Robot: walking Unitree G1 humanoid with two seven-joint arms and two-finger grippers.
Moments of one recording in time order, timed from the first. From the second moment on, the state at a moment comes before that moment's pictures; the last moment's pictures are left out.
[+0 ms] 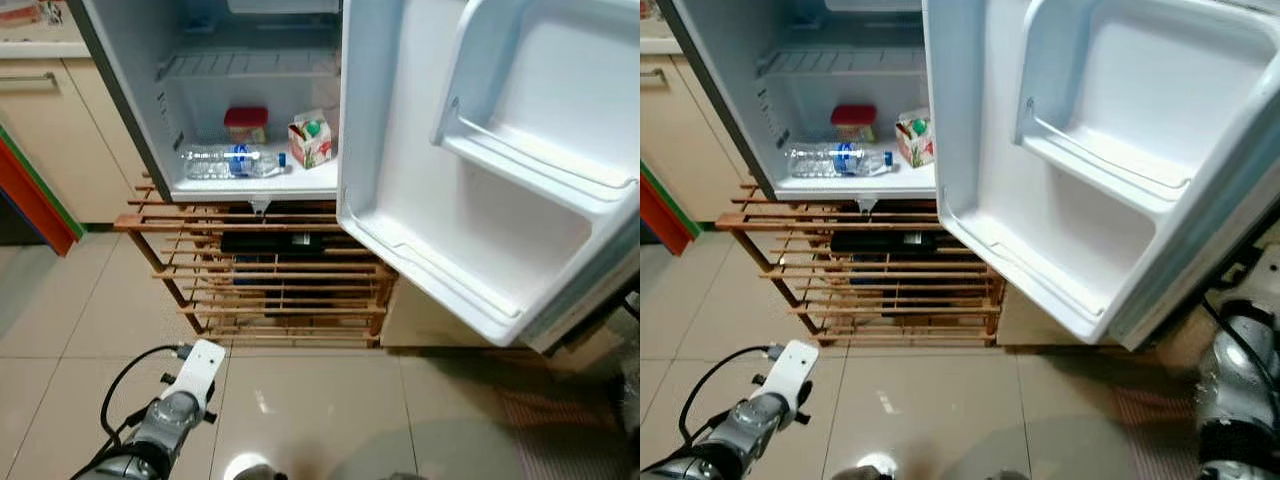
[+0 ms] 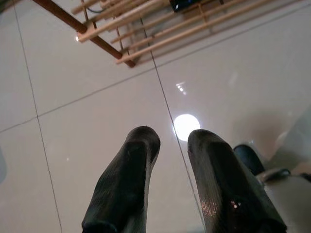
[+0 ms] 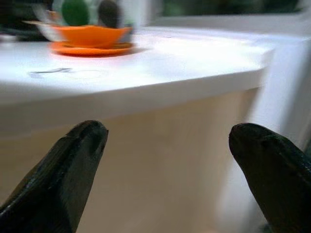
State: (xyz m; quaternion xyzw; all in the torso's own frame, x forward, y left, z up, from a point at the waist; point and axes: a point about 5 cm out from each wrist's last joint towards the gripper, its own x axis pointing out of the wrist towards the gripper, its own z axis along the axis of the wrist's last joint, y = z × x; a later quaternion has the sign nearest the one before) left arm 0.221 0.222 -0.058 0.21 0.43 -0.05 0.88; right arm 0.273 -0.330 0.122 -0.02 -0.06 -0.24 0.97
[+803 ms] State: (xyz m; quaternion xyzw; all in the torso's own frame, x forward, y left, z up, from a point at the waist) left arm 0.150 0.275 -0.078 0.26 0.60 -0.06 0.75; right arm 0.225 -0.175 0.153 0.26 0.05 0.33 0.91
